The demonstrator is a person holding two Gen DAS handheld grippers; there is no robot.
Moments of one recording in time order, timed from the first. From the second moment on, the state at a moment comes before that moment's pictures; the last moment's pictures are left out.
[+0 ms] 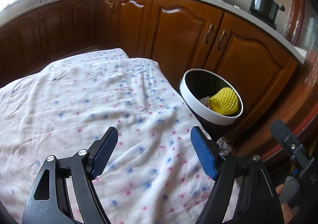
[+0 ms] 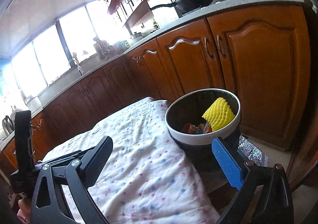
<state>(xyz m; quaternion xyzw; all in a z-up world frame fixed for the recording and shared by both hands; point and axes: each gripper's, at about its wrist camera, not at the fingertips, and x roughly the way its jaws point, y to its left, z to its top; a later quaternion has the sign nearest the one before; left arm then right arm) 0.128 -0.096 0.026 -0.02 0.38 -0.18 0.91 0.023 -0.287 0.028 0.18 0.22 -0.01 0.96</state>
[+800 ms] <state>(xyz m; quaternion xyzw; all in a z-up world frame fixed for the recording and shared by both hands) 0.064 -0.038 0.025 -0.01 0.25 -0.10 0.96 -0.001 -0.232 0.011 0.08 0.13 -0.03 0.99</state>
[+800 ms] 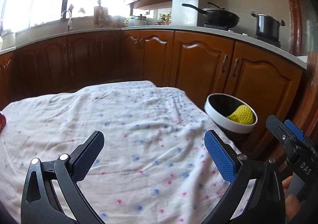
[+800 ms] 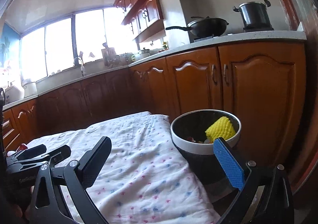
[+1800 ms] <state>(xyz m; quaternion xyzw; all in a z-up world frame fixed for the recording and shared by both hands) 0.050 -0.022 0.015 0.00 0.22 -0.05 0.97 -0.001 -0.214 0.004 0.06 0.13 0.00 0.99</state>
